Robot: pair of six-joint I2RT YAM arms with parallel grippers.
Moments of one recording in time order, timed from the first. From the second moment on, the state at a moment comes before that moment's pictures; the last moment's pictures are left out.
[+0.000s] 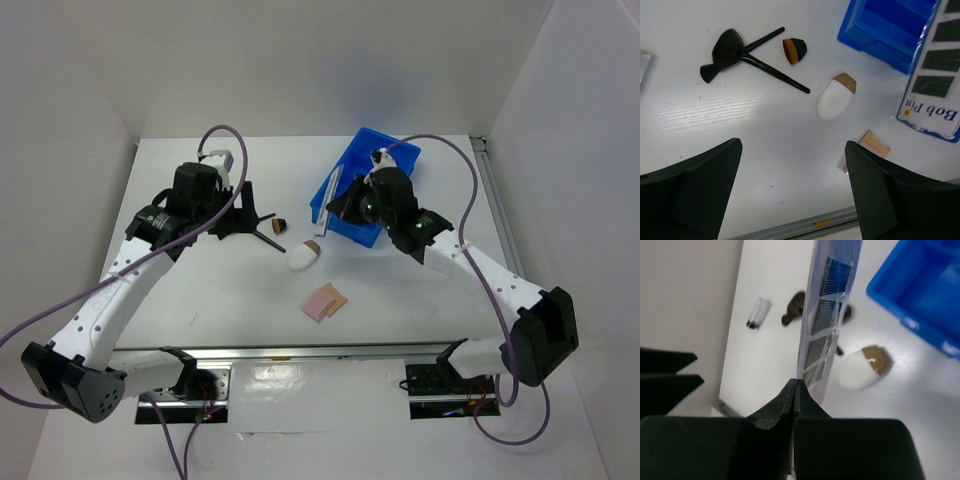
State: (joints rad) left arm -0.38 1.18 1.27 -0.78 -0.06 -0.34; right arm 0.60 1.33 1.05 -0.12 -0.10 0.81
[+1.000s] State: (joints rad) left arm -0.38 1.18 1.28 -0.79 -0.08 -0.34; right arm 0.55 1.94 1.59 -0.28 0.50 -0.22
